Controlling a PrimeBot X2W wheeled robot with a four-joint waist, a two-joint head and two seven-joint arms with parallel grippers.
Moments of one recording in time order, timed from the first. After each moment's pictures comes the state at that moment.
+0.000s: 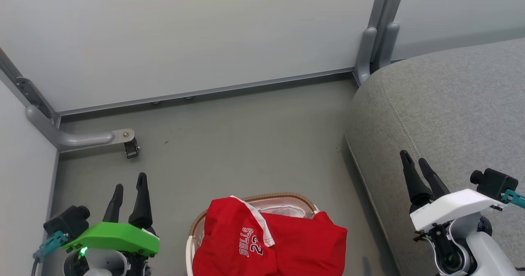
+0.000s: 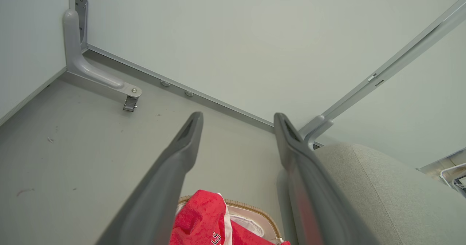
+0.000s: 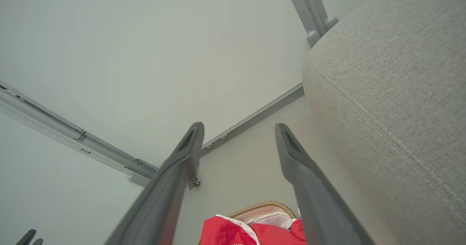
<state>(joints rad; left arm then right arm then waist) -0.10 0.08 -0.04 0.30 -0.72 -0.10 -0.09 -0.16 -0.17 0.12 0.27 0.90 0.13 -0.09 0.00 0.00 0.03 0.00</state>
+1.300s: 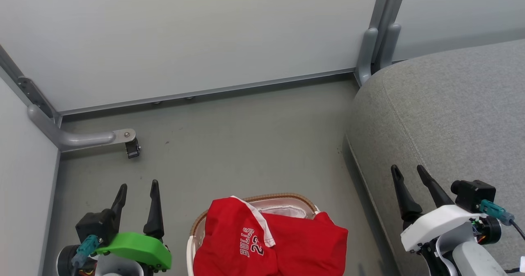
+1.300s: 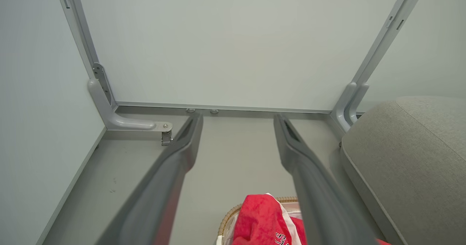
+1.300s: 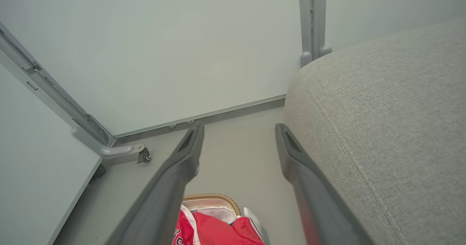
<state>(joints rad) -0.07 0.10 -0.11 0.31 -0.33 -0.06 -0.19 -0.15 -0.18 0.16 0.33 0.53 0.13 -0.19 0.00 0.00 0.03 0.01</state>
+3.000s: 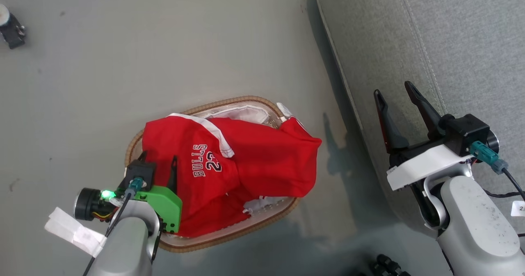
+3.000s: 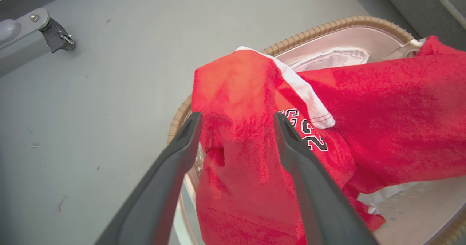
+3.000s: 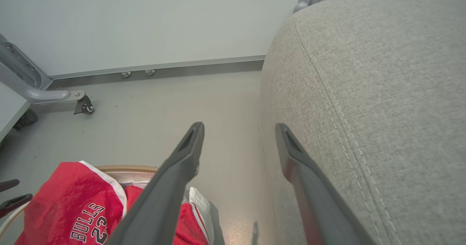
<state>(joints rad) -0.48 0.08 -0.20 0.91 -0.03 -0.06 -0.26 -0.39 -0.20 0.22 0.25 0.33 0.13 -0.26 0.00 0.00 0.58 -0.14</state>
